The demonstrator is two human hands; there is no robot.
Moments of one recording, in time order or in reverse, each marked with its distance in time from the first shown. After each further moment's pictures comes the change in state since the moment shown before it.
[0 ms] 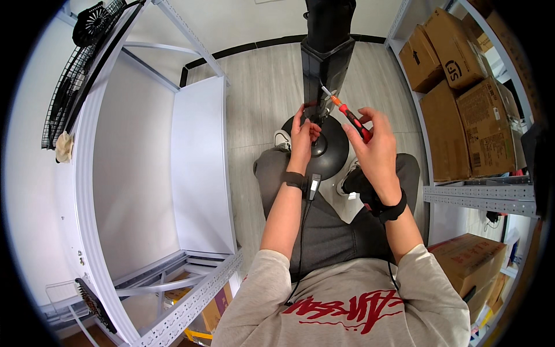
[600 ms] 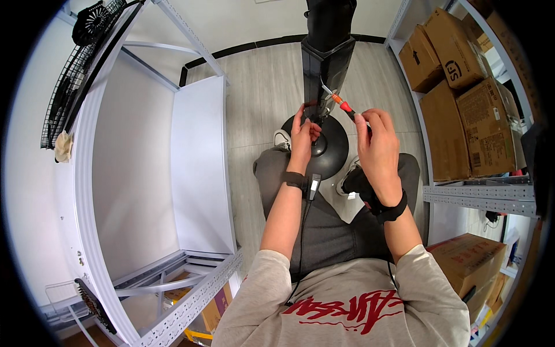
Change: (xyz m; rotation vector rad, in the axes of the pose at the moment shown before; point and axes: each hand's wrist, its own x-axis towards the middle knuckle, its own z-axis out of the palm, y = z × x) left_hand -0.001 -0.001 0.002 -0.008 -0.006 0.000; right_hand 0.001 0.008 -0.005 -0.200 -0.057 -0.071
